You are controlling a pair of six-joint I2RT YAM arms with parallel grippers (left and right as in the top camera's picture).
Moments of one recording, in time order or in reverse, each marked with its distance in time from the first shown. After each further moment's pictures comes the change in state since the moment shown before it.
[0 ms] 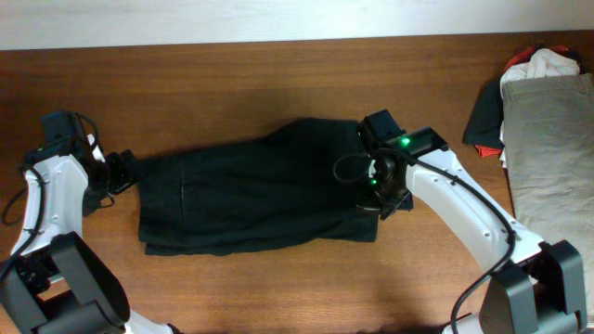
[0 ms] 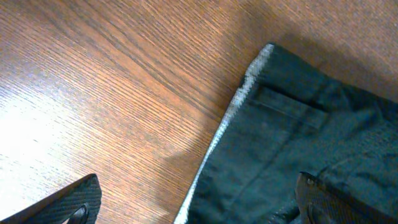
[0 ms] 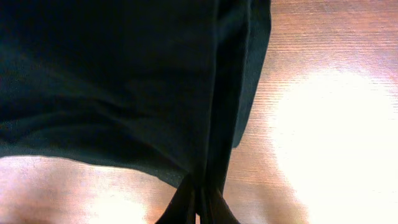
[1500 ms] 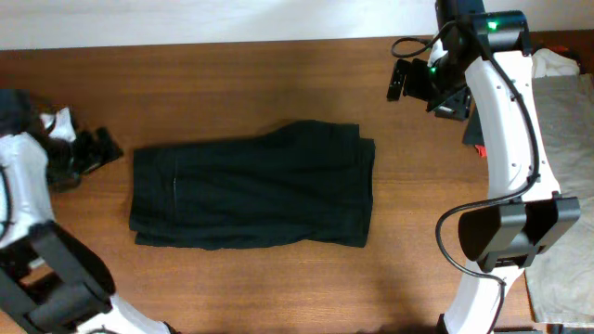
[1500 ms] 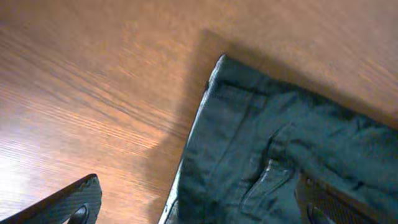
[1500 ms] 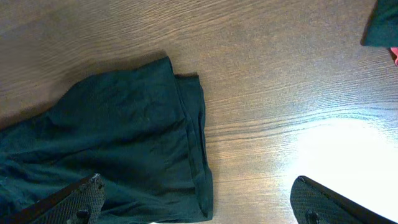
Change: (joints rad) left arm 0.111 0.133 0.329 -0.211 0.238 0.221; right arm -0.314 0.419 1.015 -0.390 -0.008 -0.068
